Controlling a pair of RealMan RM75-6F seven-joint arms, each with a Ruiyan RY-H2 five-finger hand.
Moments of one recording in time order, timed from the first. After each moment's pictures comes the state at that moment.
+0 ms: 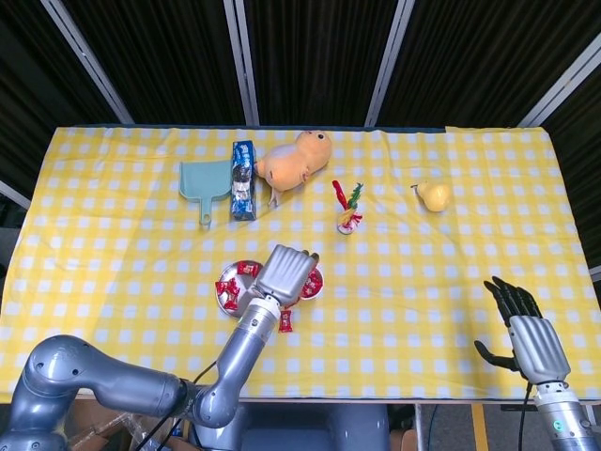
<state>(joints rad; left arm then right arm) -1.14 -1.83 -0.33 -1.70 0.54 1.27 1.06 0.12 -1.06 0.01 -1.77 -1.46 1.33 0.08</state>
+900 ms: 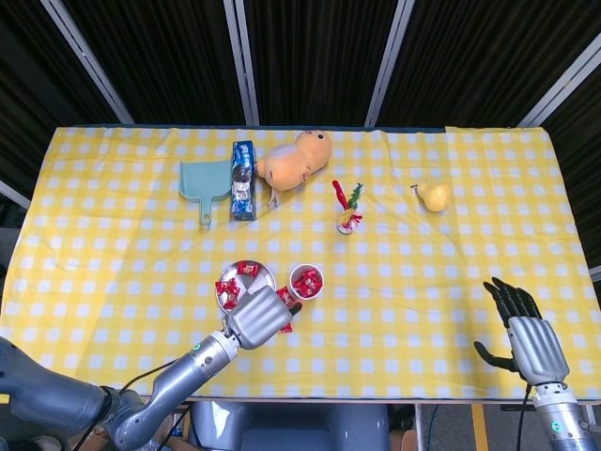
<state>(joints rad) -1.04 -1.55 0.05 -1.89 1.01 1.10 1.05 0.12 -1.07 0.01 -1.77 -1.46 1.33 0.05</state>
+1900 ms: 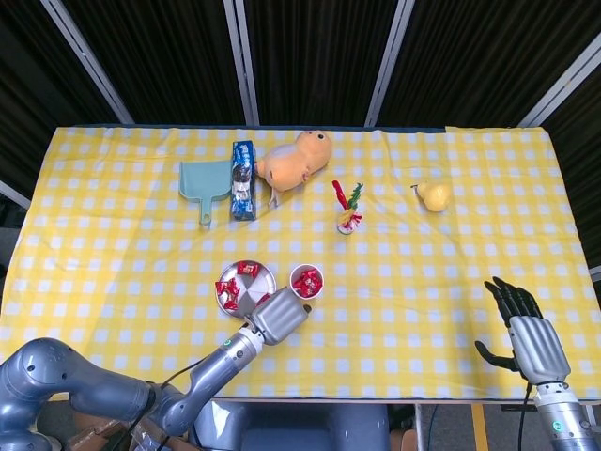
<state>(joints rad) -1.08 -1.78 0.00 -1.62 0.87 1.01 1.11 0.12 -1.07 0.02 -1.77 -1.46 1.33 0.06</state>
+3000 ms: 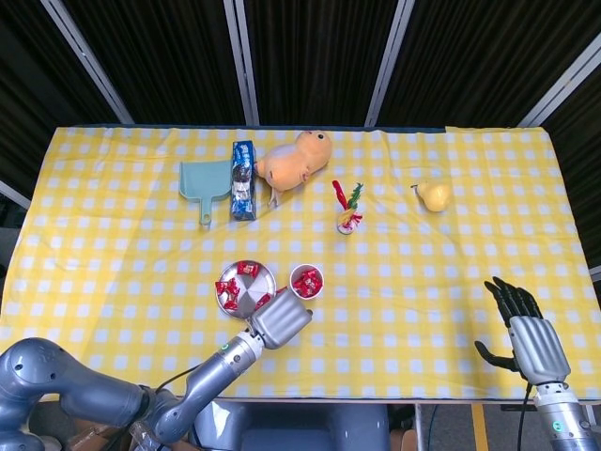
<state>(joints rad) -1.06 -1.73 -0.02 -1.73 0.93 1.06 1.06 0.12 -1.07 0.02 -1.77 -1.46 1.33 0.06</state>
